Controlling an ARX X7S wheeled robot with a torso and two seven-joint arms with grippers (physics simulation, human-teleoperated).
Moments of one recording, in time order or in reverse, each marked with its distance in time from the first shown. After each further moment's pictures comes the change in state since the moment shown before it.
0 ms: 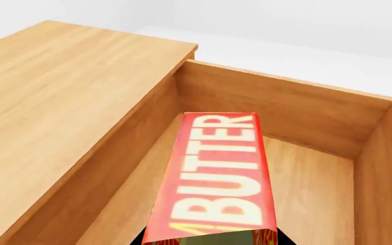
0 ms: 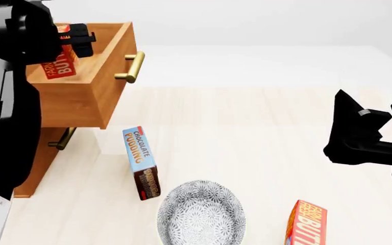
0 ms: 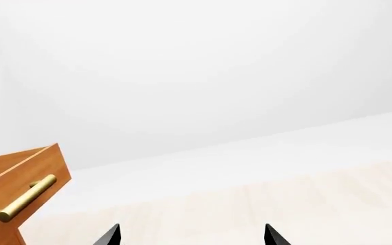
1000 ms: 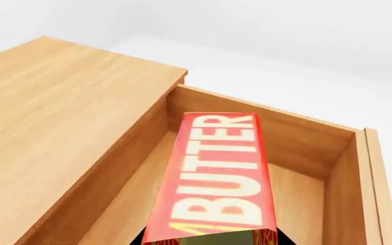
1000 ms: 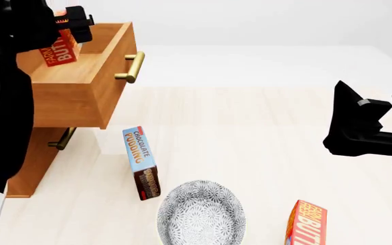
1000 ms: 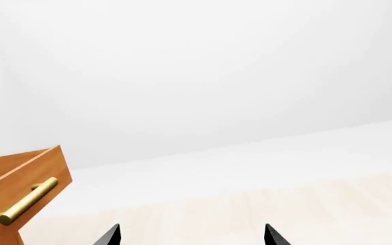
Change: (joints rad) left arm -0.055 0.004 -0.048 0.000 0.010 -0.006 0.011; right arm 0.080 -0.027 0.033 0.020 0.062 0.091 0.006
